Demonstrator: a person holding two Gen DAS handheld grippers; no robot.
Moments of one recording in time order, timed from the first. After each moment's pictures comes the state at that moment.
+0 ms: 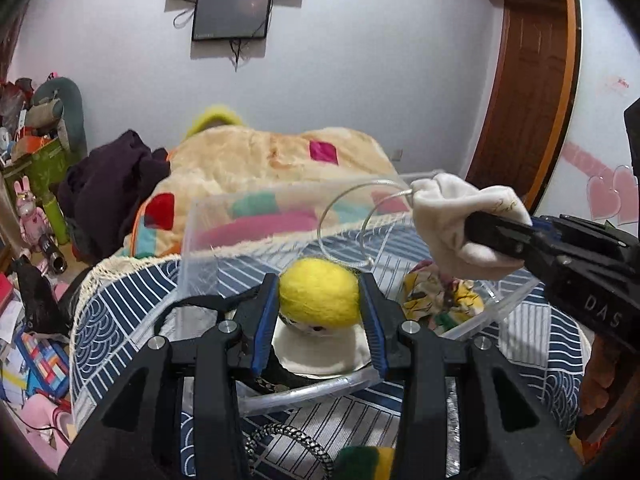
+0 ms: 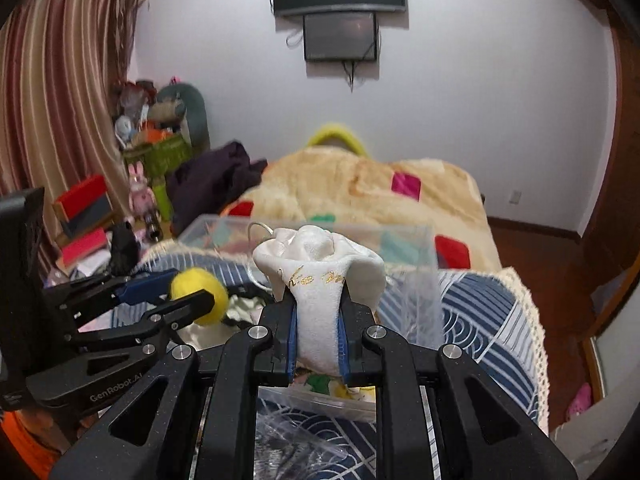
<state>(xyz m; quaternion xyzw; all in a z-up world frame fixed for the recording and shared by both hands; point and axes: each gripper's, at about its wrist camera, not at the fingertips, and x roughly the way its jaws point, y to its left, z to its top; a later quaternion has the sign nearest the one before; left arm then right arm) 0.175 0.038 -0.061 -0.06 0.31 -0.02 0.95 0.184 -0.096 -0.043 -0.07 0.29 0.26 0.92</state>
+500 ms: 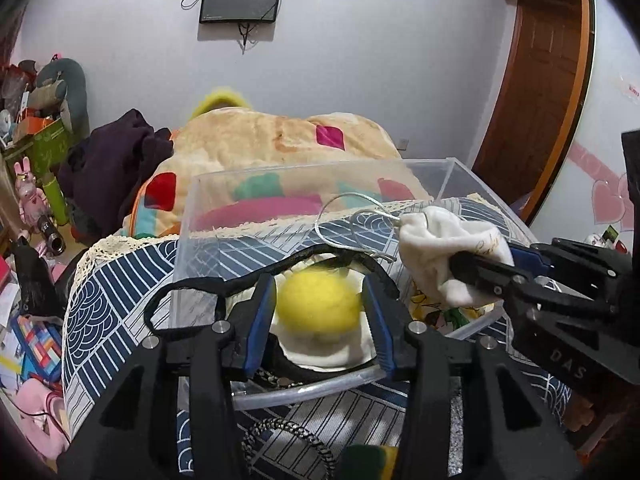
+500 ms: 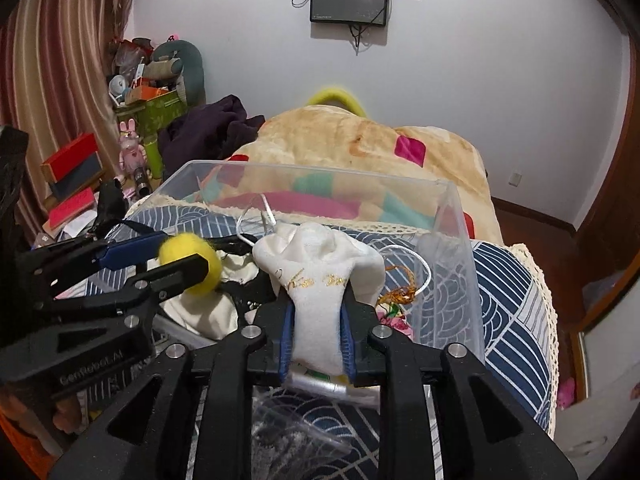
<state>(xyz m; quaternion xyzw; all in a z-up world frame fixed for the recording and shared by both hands) 0.183 0.045 -0.069 -0.08 0.33 -0.01 0.94 0.185 -0.091 -0.056 -0.11 0.33 0.26 0.90</state>
